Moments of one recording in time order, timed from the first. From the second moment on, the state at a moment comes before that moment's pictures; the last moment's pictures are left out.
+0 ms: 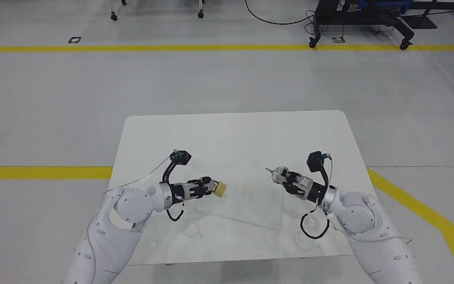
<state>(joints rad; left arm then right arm) 1.07 -1.22 -1.19 -1.52 0.35 -0.18 -0.91 -1.18 -1.01 1.31 -1.41 -0.38 -0.77 0.50</state>
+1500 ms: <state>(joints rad) 0.94 -1.32 -1.03 -1.19 -0.36 -0.58 -0.70 -1.03 -1.12 1.13 -1.37 -0.01 -0.59 0.33</state>
